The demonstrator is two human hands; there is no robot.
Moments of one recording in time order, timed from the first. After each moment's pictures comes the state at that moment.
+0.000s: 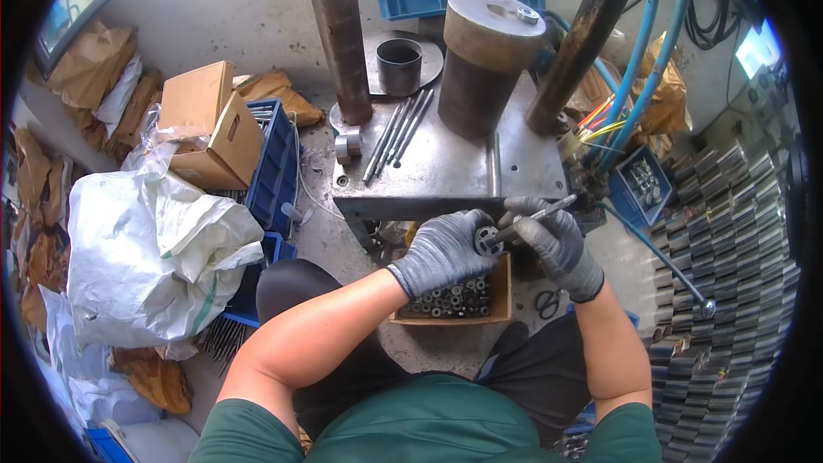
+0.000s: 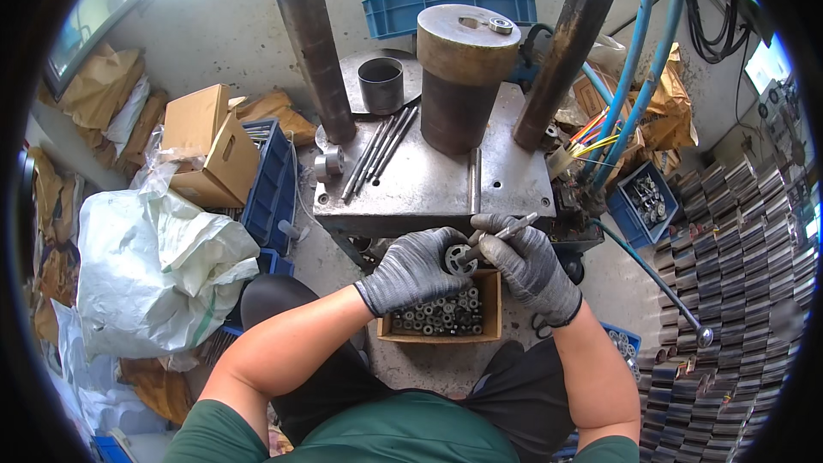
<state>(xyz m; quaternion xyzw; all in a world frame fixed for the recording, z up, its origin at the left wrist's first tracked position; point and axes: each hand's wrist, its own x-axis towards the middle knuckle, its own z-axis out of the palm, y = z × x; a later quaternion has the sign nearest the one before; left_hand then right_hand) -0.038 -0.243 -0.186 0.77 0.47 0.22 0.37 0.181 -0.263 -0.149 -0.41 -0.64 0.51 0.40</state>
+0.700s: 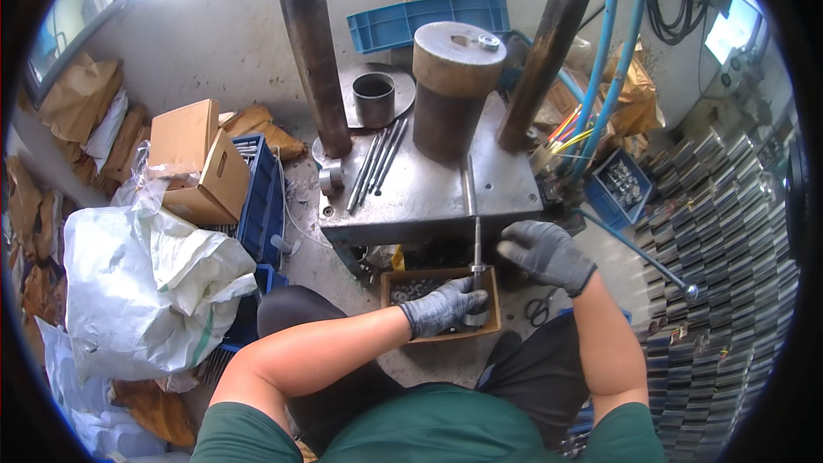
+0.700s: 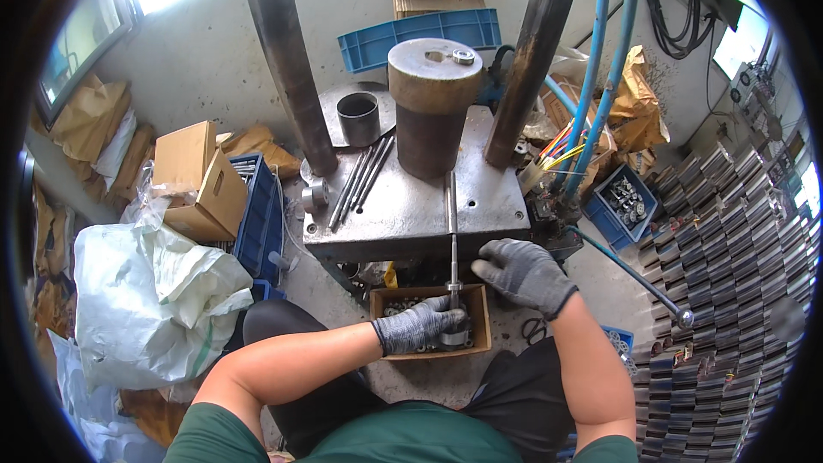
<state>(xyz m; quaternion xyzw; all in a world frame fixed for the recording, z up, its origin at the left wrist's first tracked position) -0.007 -0.284 -0.281 0.39 0.31 0.17 0.85 0.216 -0.255 -0.150 -0.53 -0.81 0.18 0.15</state>
